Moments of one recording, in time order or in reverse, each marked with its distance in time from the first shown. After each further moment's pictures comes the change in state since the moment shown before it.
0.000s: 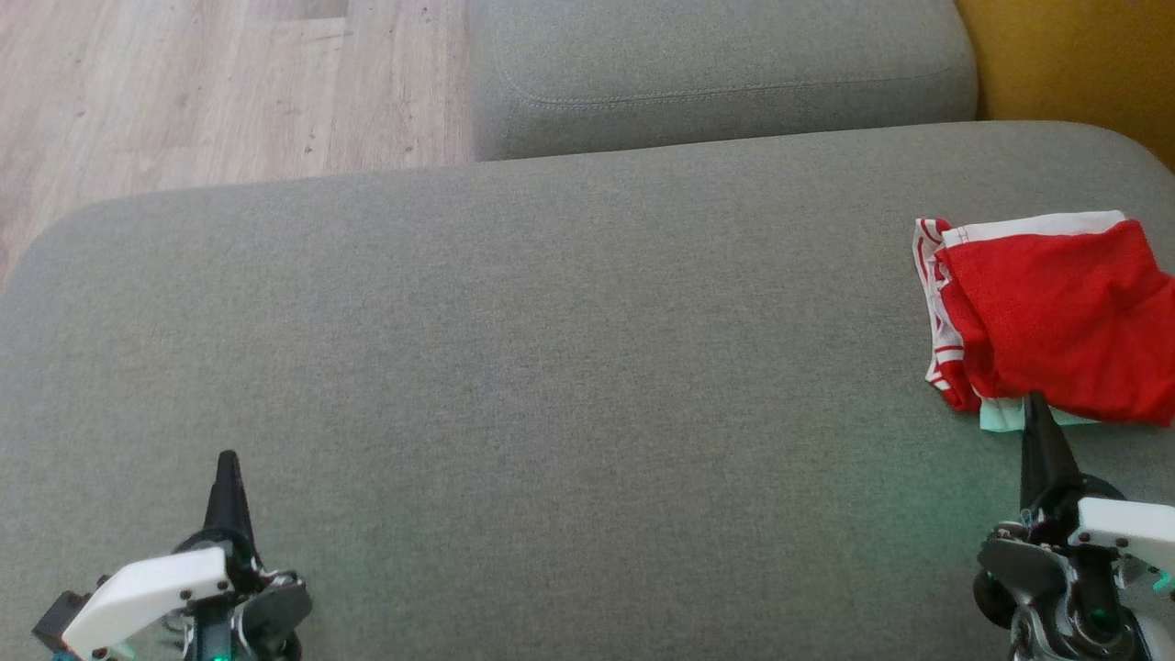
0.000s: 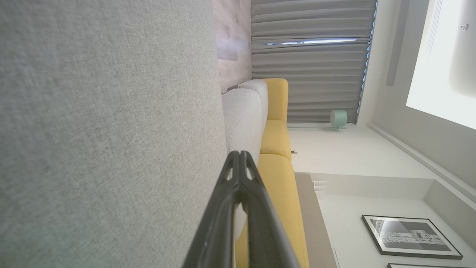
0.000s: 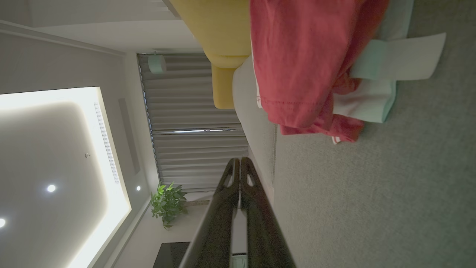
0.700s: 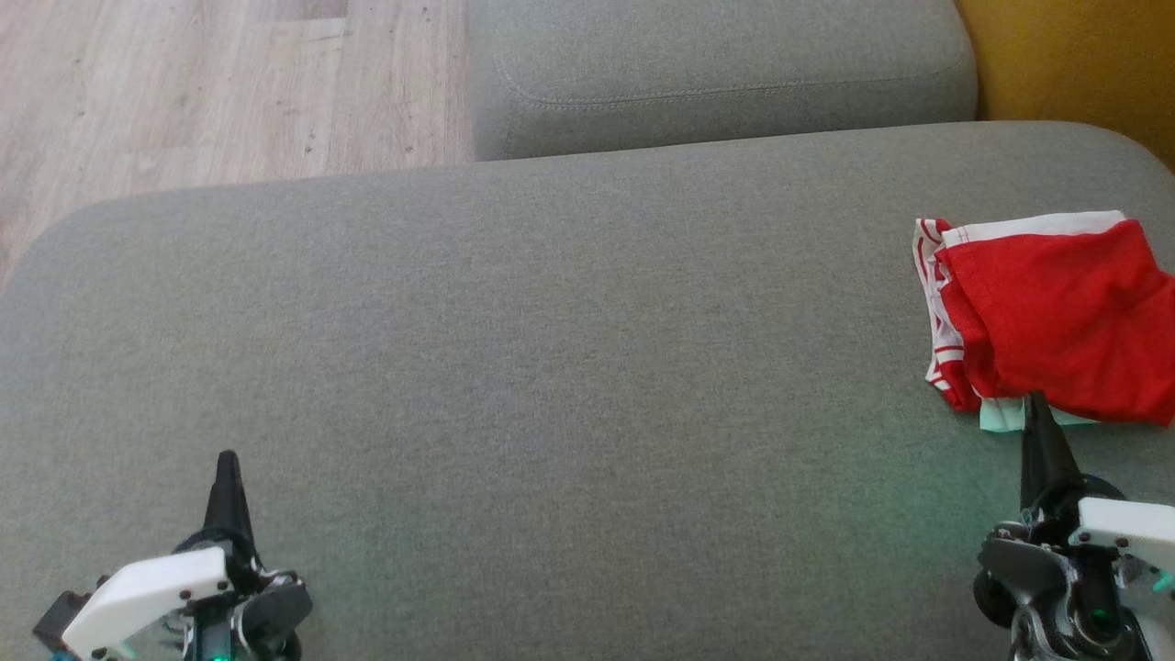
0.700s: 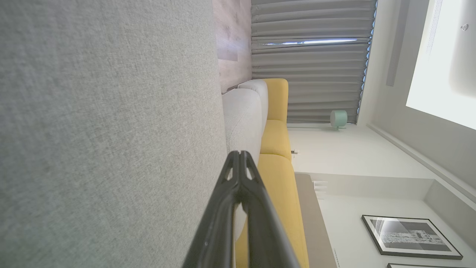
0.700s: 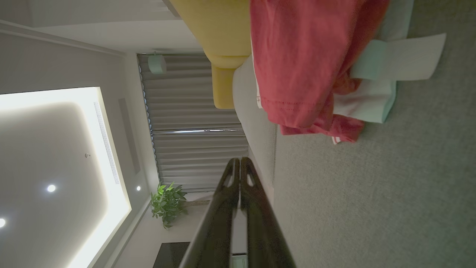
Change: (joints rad) left arm 0.000 0.000 0.001 0.000 0.000 0.000 0.000; right arm 0.000 0.000 0.000 0.000 0.000 0.000 0.000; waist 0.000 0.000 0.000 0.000
